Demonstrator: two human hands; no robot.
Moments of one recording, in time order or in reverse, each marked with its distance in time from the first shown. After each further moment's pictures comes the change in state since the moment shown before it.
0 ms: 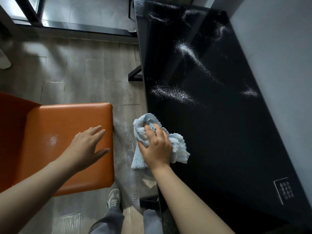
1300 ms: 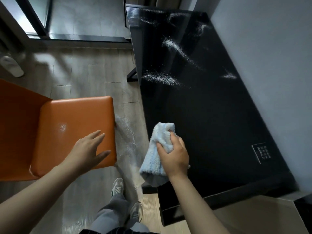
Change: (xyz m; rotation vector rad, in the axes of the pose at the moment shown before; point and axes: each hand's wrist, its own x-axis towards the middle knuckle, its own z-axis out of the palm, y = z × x) left_hand -0.130 0.047 0.037 -0.009 0.065 -0.048; right_hand -0.155 0.043 -0.088 0.387 0.014 0.335
